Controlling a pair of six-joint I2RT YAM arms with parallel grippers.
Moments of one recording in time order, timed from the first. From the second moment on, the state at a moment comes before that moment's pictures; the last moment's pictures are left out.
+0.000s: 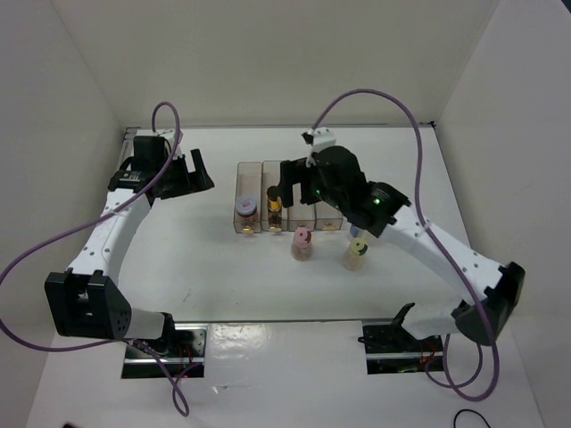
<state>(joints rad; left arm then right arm) -0.04 1.36 1.24 -0.63 0.21 -0.29 0.80 1.37 1.40 -0.49 0.20 0.33</state>
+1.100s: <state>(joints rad) -0.04 1.36 1.19 -0.61 0.25 -0.29 0.83 1.48 1.07 -0.51 0.24 0.47</state>
